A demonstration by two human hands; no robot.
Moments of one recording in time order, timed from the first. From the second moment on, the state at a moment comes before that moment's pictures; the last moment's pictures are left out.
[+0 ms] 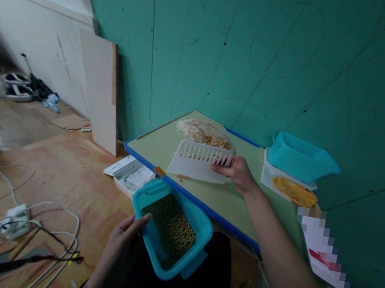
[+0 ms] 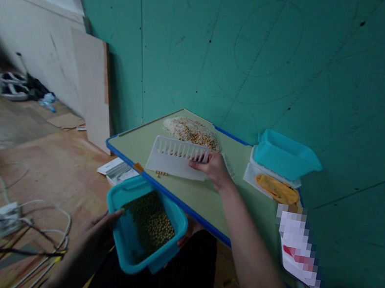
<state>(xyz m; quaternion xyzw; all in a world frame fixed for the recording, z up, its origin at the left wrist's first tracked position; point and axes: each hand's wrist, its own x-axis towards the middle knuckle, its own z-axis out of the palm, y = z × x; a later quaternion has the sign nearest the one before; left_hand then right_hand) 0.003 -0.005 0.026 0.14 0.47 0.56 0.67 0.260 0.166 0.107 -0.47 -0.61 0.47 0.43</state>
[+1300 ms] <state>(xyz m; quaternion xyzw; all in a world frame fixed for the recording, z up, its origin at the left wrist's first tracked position) 0.005 -0.005 0.023 0.15 0.46 0.57 0.67 0.267 0.162 0.107 -0.46 -0.62 0.48 0.41</state>
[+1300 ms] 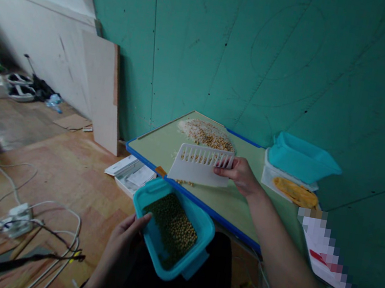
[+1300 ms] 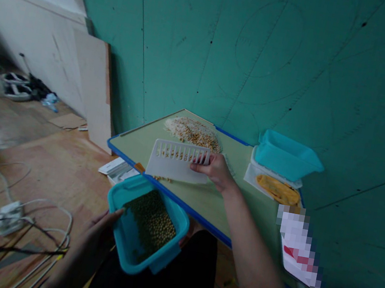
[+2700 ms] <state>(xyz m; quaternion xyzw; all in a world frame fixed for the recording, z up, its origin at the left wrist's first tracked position) 0.011 -0.003 0.022 0.15 0.44 0.57 0.68 0.293 0.078 0.105 -0.59 -0.58 0.33 0.46</state>
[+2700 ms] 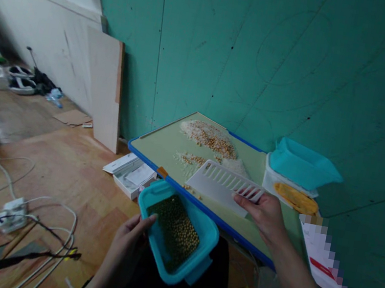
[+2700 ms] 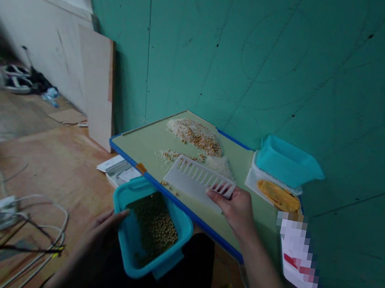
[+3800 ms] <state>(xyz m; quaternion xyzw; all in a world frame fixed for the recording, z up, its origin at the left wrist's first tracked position) 0.009 0.003 0.034 0.15 0.43 0.57 0.68 0.267 0.035 0.103 -0.59 -0.62 0.23 0.47</state>
